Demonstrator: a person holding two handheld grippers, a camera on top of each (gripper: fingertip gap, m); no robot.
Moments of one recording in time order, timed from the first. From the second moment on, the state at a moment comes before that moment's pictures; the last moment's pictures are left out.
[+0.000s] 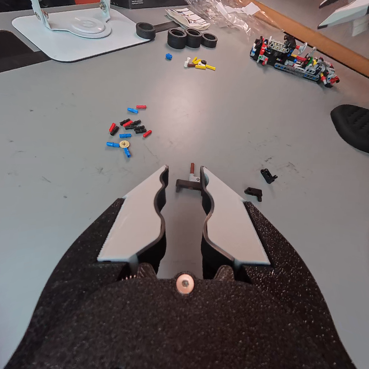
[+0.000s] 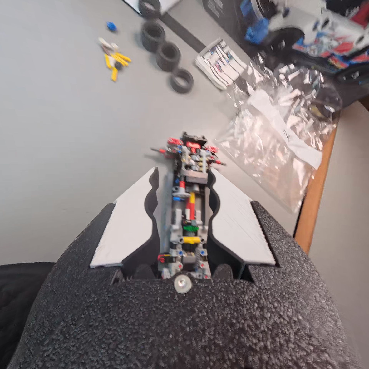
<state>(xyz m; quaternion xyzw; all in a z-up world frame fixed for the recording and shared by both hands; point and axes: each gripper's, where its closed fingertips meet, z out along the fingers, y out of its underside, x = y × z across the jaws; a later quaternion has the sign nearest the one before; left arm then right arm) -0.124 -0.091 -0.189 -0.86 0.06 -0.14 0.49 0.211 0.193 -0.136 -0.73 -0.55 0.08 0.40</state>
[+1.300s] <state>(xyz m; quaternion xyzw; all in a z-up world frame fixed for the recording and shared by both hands) -0.109 -0.097 -0.235 -0.90 0.14 -0.08 0.40 0.016 -0.053 -0.189 -0.43 -0.73 0.40 0.35</state>
